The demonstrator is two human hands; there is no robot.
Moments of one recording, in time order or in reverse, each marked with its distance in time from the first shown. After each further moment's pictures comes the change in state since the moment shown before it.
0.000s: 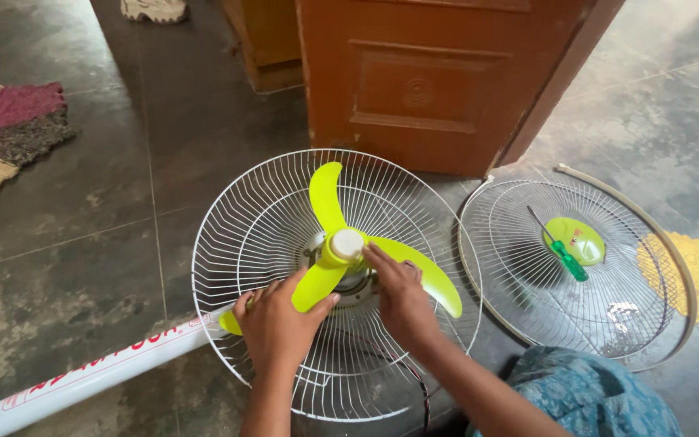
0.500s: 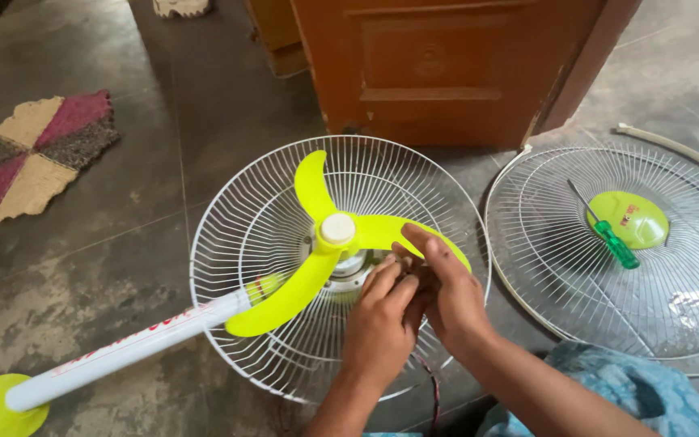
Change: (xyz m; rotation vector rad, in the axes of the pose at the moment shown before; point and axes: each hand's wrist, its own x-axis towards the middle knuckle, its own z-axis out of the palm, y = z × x) left_hand -0.034 0.123 0.049 -0.372 0.008 0.507; right_hand 0.013 0.017 -0.080 1.436 -0.040 0.953
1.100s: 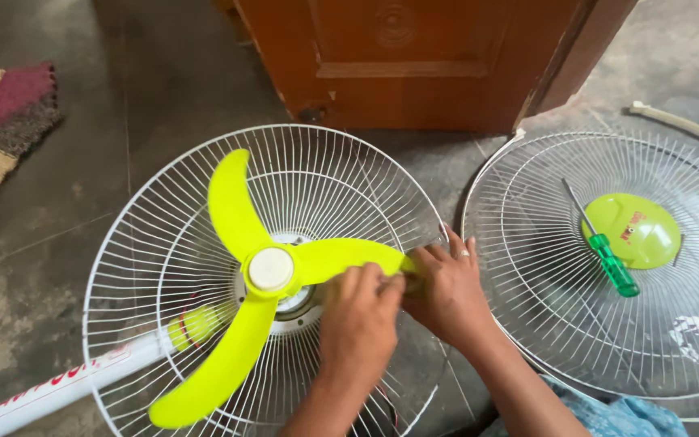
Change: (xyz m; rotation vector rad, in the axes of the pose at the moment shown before) left_hand 0.060 -0.023 0.106 0.352 -0.134 0.024; right_hand 0.098 -0.024 -0.115 -1.616 0.001 -0.577
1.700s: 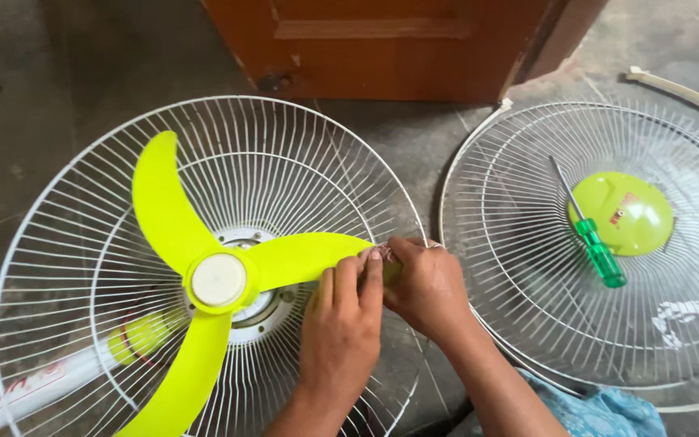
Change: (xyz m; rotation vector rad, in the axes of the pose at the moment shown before) left_hand 0.004 0.015 0.036 0.136 0.013 0.017; right_hand 0.009 0.023 0.005 0.199 0.091 0.051
